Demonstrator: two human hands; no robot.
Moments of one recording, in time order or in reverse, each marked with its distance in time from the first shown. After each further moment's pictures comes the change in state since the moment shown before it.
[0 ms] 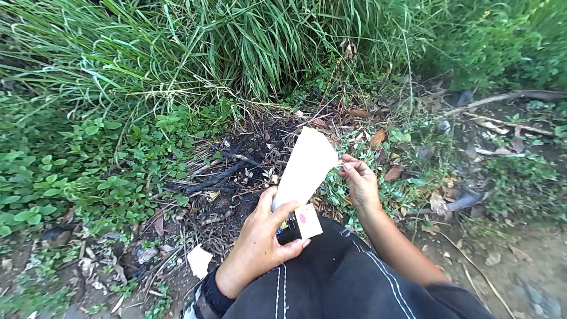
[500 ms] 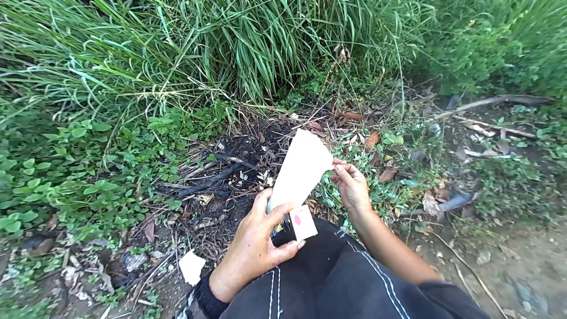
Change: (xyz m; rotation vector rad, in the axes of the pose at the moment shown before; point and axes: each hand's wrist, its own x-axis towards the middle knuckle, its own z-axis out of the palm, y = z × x) left_hand -0.001 0.000 0.003 0.002 0.020 0.006; right_hand -0.002 0.002 0.005 0.069 0.019 0.088
